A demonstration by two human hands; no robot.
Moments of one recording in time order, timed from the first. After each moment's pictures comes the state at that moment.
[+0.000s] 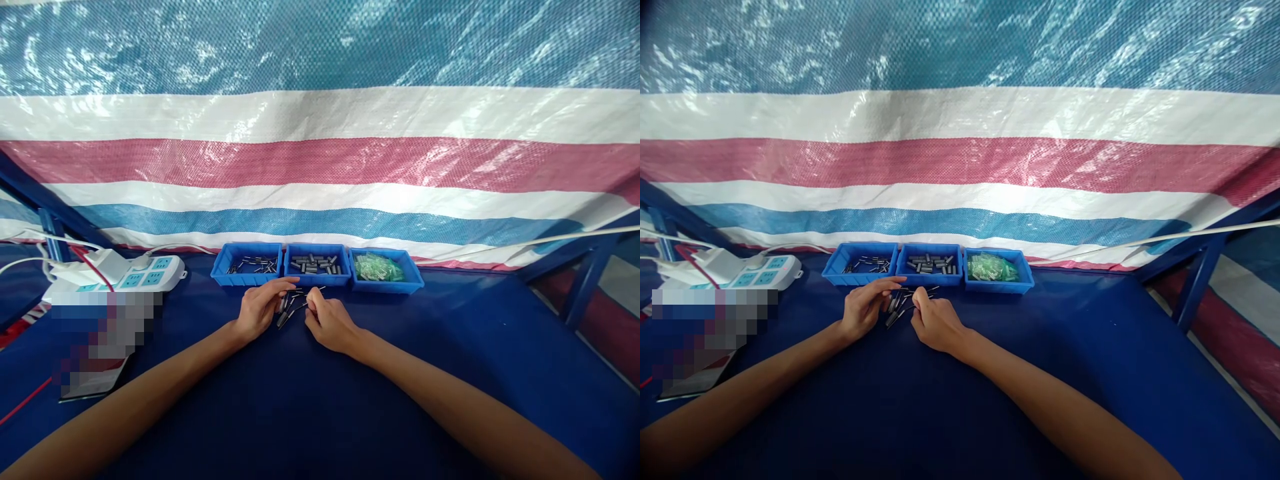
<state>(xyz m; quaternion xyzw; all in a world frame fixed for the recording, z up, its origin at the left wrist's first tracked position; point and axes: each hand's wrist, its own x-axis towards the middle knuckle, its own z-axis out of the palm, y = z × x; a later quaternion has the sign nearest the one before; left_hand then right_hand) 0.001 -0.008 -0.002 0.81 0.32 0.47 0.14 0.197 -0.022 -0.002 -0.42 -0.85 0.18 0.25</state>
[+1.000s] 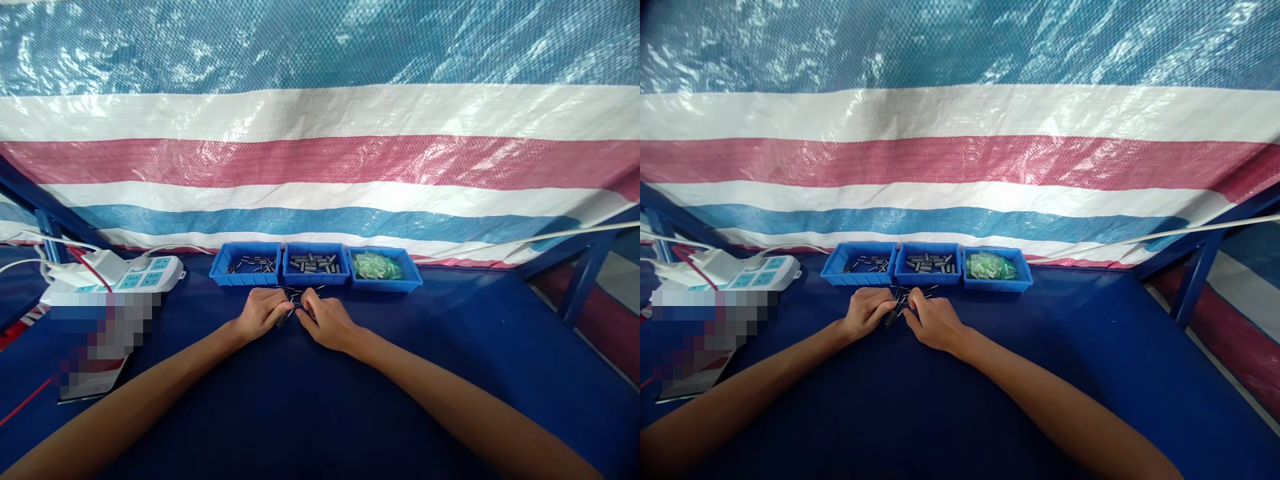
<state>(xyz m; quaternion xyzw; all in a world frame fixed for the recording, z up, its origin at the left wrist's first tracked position) 0.001 -0.005 0.000 0.87 0.28 0.39 0.04 0.195 -0.024 0.002 -0.41 -0.86 0.18 0.22</state>
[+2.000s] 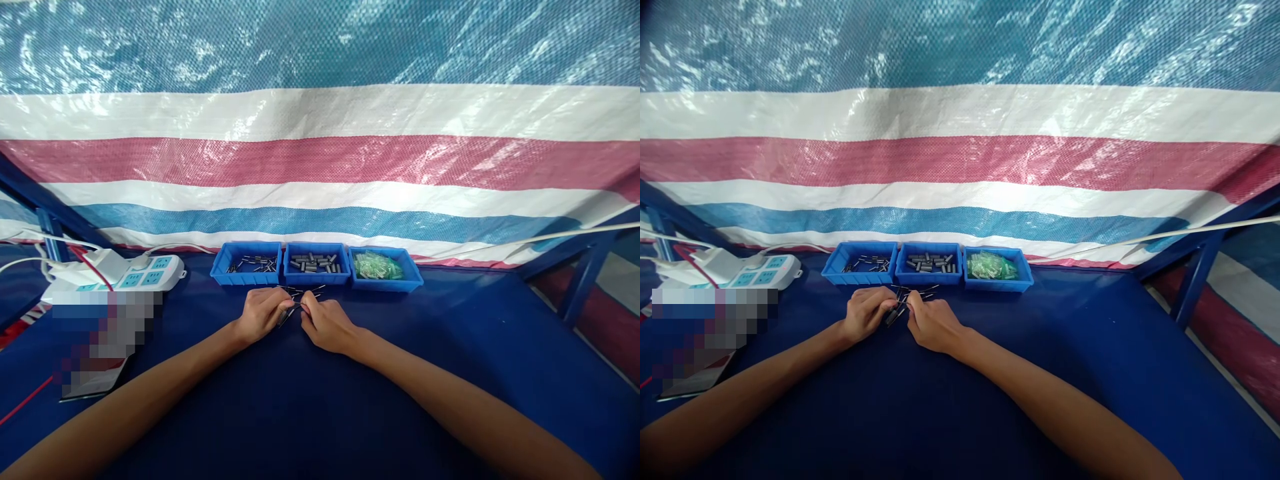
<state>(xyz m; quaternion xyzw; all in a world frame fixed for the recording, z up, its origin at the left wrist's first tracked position) 0.001 -0.010 0.000 0.84 0.31 0.43 0.05 0.194 -0.024 -0.004 -0.40 -0.88 0.14 0.19</state>
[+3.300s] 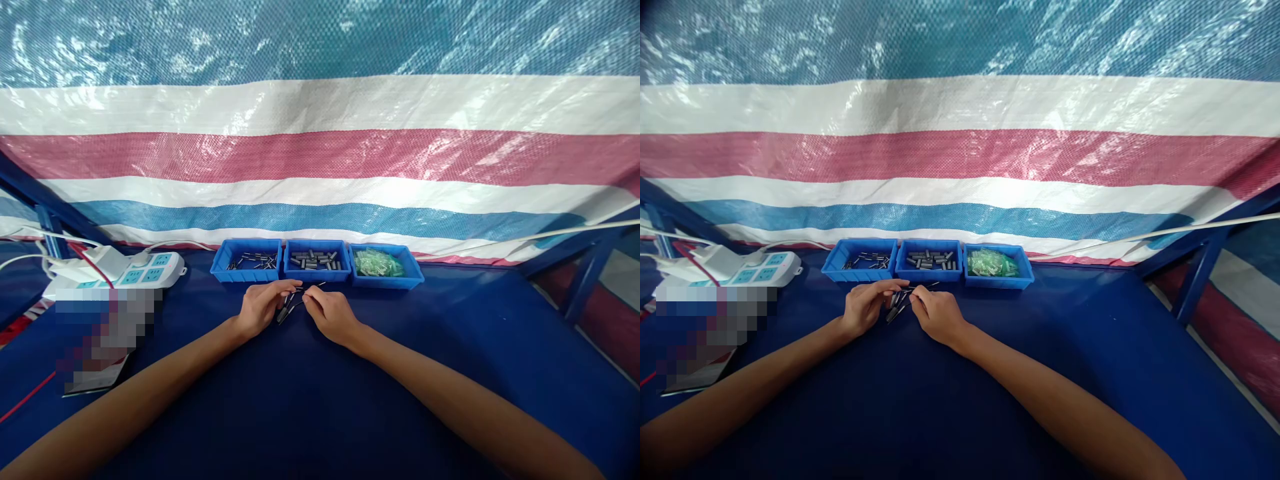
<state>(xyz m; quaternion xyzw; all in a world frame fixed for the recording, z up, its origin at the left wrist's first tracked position) 0.001 -0.007 -0.005 0.83 0.30 0.46 0.13 0.196 -0.020 -0.003 -0.42 -0.84 0.16 0.30</state>
